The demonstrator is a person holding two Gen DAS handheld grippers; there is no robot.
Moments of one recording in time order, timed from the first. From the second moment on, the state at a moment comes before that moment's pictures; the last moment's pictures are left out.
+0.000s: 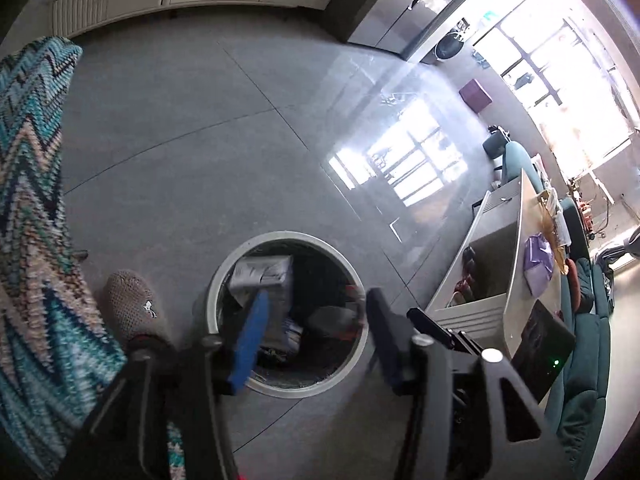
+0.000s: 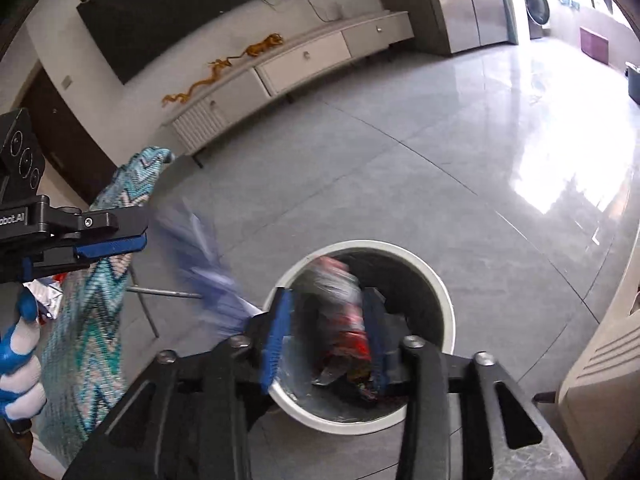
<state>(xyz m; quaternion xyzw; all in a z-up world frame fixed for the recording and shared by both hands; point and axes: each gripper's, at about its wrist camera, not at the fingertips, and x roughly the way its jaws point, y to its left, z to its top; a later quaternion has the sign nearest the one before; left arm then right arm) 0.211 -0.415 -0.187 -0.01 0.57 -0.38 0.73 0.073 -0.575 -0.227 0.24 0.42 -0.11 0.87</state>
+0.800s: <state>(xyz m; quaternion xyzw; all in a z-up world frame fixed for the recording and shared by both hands) 0.140 -0.276 -0.076 -0.01 0.40 -0.37 0.84 0.034 -0.511 -0.131 0.18 0.35 -0.12 0.91</state>
